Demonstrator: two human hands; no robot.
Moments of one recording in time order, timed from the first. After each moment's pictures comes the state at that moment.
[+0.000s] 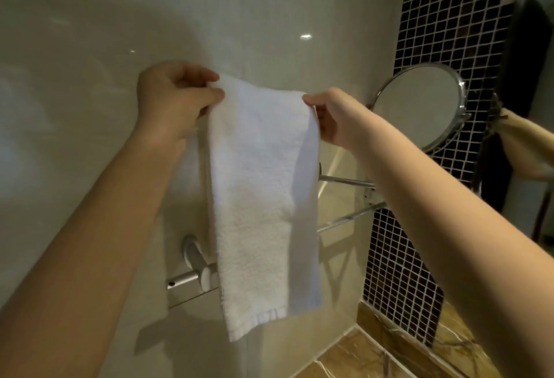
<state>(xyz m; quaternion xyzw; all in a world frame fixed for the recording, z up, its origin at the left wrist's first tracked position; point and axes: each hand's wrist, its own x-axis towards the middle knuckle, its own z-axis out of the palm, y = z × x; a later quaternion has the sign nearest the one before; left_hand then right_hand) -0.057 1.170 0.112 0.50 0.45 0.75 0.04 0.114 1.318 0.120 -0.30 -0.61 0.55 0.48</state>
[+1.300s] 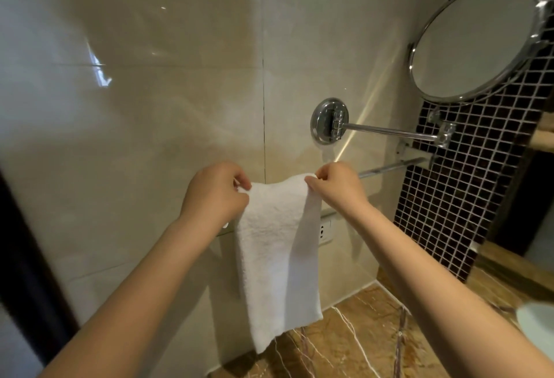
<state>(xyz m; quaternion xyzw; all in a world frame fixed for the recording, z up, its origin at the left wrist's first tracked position) -0.042 1.158 -0.056 0.52 0.77 0.37 -0.05 0.108 1.319 -0.084 -0.47 -0.80 0.15 0.34</state>
